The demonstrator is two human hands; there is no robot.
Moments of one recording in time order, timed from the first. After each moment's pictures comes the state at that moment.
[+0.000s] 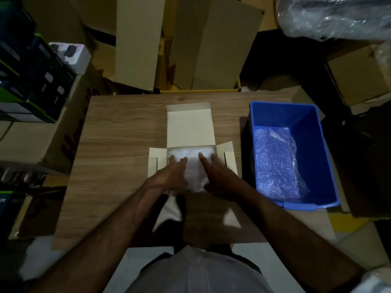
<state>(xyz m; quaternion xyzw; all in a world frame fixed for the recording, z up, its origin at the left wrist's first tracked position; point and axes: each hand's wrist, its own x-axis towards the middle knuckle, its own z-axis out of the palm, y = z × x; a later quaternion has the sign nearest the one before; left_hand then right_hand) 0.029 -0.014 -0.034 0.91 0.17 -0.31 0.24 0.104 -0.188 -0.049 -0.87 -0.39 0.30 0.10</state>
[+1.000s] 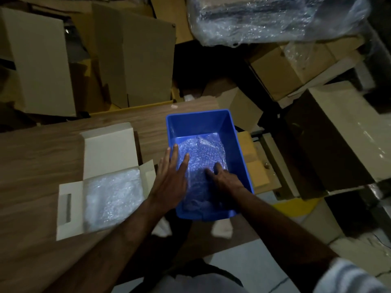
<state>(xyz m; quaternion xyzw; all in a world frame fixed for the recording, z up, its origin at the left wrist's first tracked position) 0.137 -0.211 -0.055 0.99 -0.01 -0.04 0.15 0.223 -0.405 -0.089 -0.89 -0.35 0.28 -0.09</state>
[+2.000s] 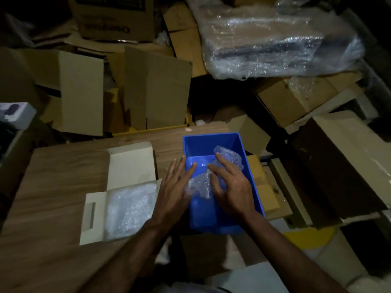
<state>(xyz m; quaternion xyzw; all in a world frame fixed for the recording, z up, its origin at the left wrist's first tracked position) 0.109 -0.188 -0.005 0.95 0.00 0.07 0.31 0.170 -0.379 0.022 -0.88 -0.26 -0.12 0.39</state>
